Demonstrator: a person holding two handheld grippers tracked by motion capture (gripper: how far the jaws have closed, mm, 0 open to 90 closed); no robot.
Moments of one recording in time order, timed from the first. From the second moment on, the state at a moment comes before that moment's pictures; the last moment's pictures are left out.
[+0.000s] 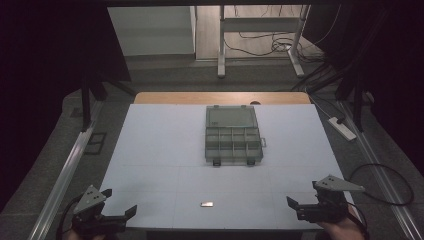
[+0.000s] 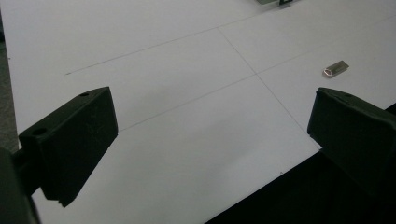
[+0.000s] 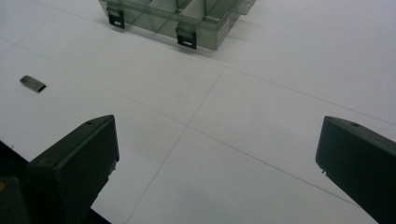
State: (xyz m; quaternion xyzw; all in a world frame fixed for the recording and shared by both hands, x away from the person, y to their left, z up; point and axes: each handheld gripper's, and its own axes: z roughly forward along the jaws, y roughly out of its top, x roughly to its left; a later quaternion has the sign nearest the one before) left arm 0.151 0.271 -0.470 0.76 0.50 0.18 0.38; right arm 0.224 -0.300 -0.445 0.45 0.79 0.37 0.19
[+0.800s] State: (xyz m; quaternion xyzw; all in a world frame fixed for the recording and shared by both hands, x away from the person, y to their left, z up) left arm 0.152 0.272 -0.471 0.76 0.50 0.17 0.38; right arm 0.237 -0.283 -0.443 0.40 0.82 0.39 0.16
